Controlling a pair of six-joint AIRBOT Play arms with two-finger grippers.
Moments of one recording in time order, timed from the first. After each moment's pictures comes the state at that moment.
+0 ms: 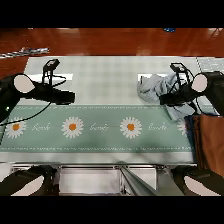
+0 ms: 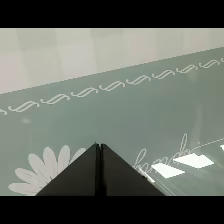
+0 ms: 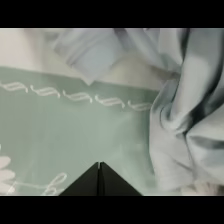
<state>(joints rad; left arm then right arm) -0.18 -1.14 0.96 1.22 -1.04 -1.48 0.16 -1.18 1.01 -1.53 1.13 1.61</state>
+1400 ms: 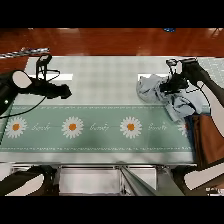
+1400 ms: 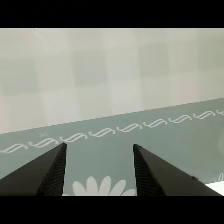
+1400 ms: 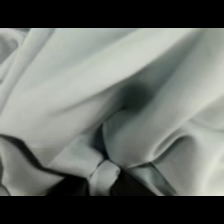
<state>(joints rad) -0.09 -1.20 1.02 1.28 -0.98 -1.47 0.06 -1.76 1.43 -1.70 1.16 1.62</state>
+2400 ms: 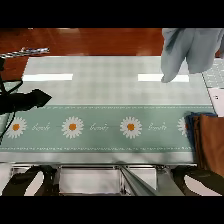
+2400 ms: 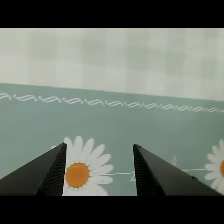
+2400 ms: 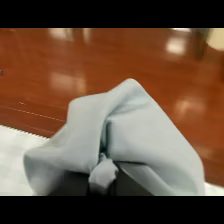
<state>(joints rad) 0.12 -0.73 0.82 1.12 -1.09 -1.49 0.13 -1.19 2.04 -1.39 1.19 1.43</state>
